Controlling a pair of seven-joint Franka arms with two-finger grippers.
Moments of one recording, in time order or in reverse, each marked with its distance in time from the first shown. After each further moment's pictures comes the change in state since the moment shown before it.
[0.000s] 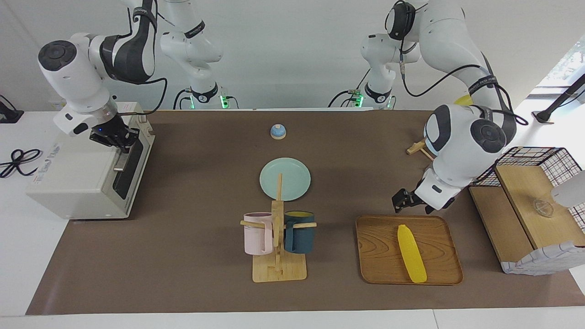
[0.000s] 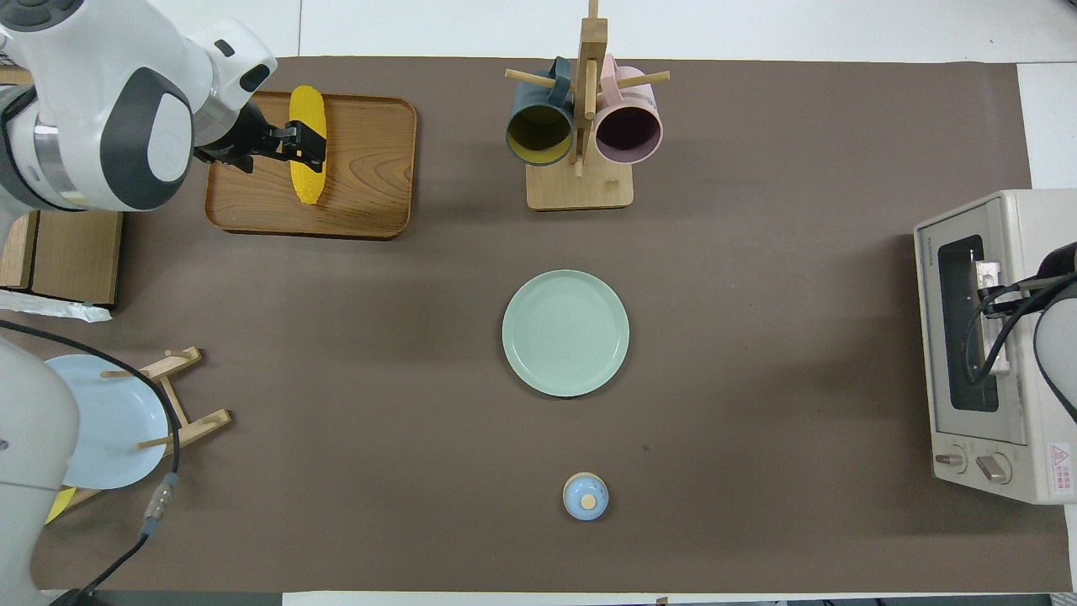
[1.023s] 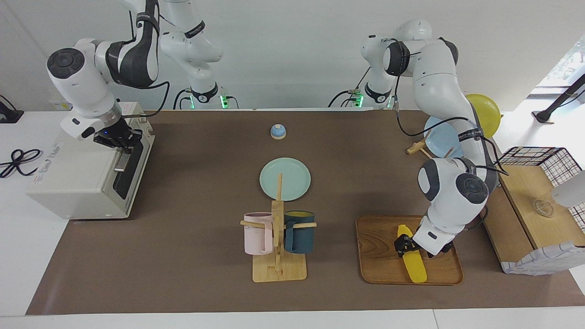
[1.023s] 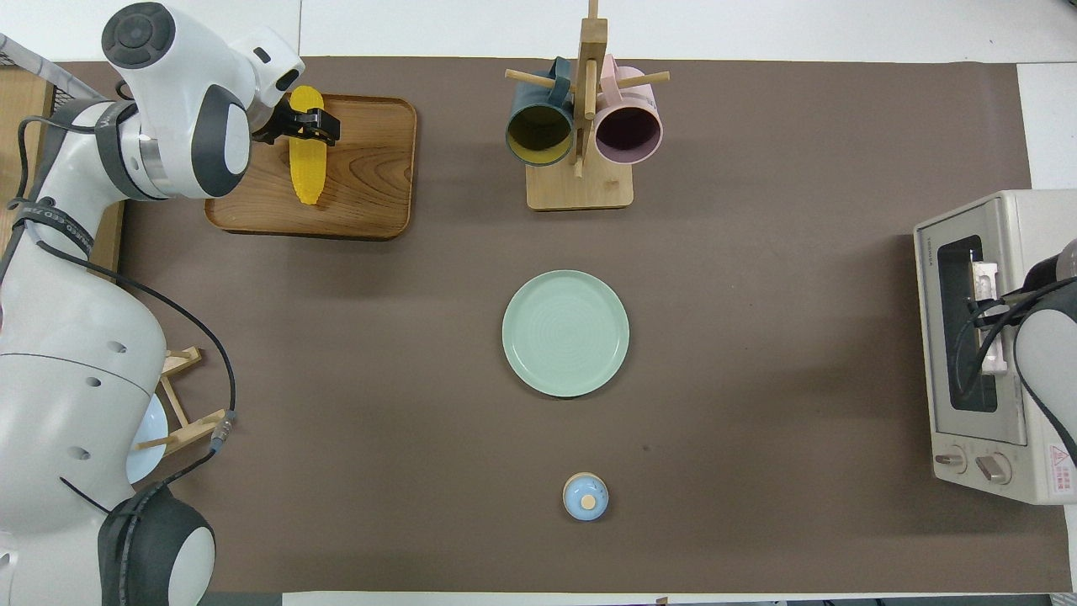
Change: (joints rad) left arm 0.007 0.261 0.040 0.132 0.000 0.251 0.061; right arm 0.000 -0.004 0.004 -0.041 -0.021 0.014 -0.026
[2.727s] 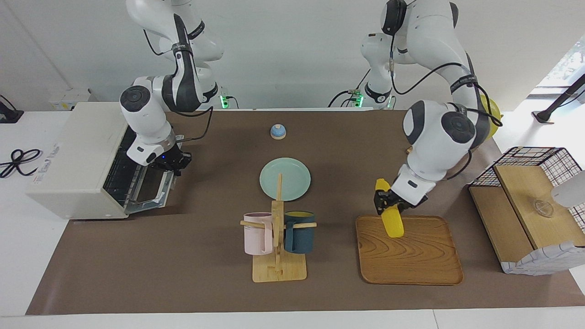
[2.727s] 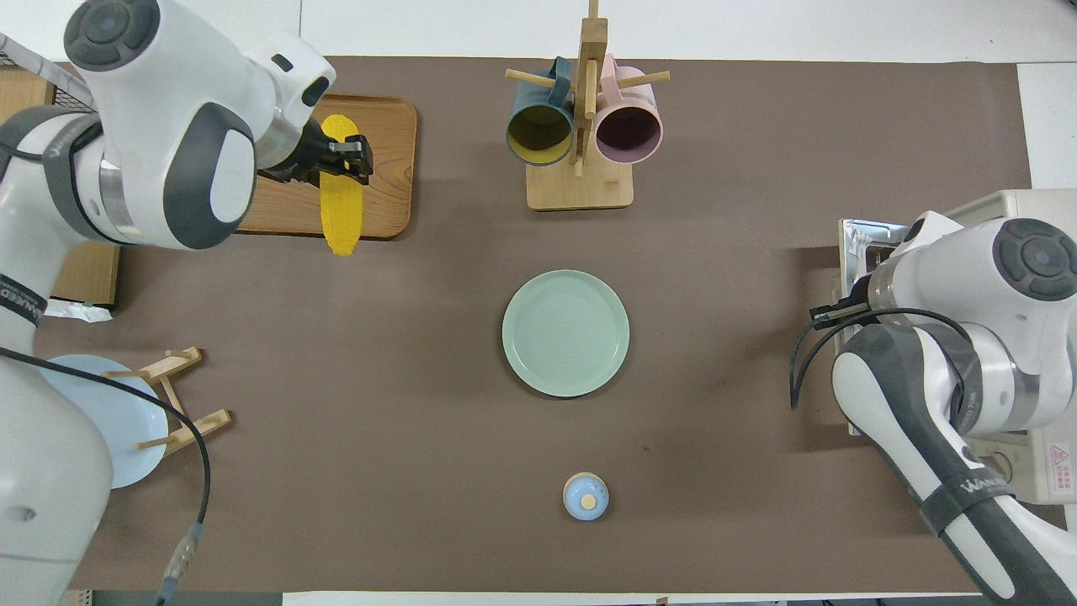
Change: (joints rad) left arm -0.157 -0.435 -0.015 -0.343 -0.051 -0.164 -0.243; right arm 0.158 0.088 0.034 -0.231 0.104 0.394 0.111
